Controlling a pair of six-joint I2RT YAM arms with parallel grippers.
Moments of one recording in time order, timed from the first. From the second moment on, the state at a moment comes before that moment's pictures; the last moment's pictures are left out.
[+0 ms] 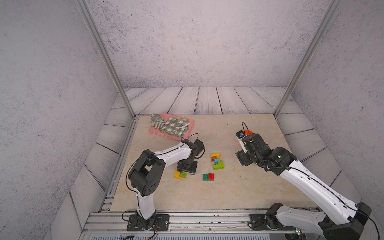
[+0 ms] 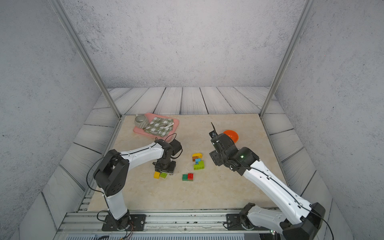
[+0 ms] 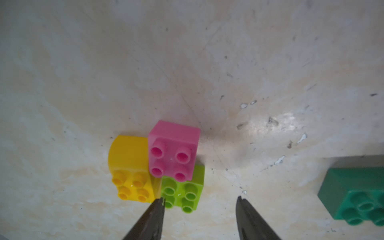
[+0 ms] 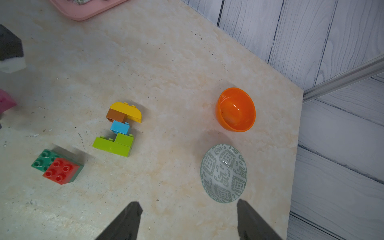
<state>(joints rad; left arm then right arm) -0.71 1.85 1.27 -1.07 -0.06 -0.49 0.69 1.12 1.18 -0.97 0.40 0.02</state>
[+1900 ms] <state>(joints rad) -0.91 1.74 1.25 -1.05 0.05 -0.68 0.69 1.12 1.18 -1.00 0.40 0.04</state>
